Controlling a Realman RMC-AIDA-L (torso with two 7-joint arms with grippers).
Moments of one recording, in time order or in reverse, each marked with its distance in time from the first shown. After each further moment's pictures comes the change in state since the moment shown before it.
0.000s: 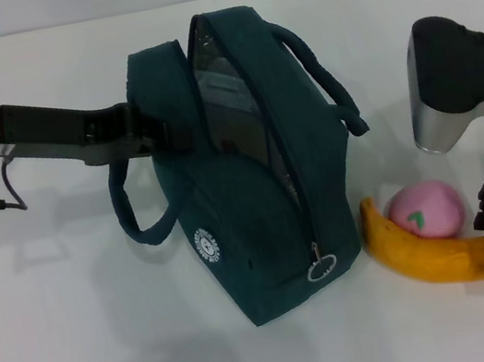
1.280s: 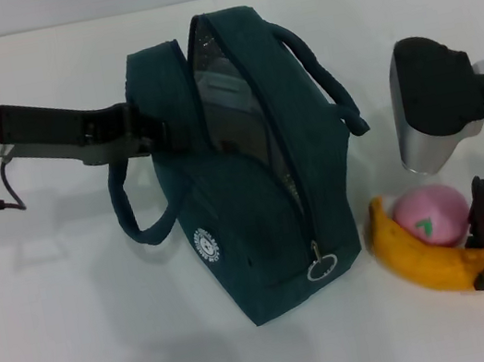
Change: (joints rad) left arm 0.001 0.001 0.000 0.000 0.000 -0.002 0.006; right arm 0.008 0.003 -0.064 0.008 0.038 0.023 -0.004
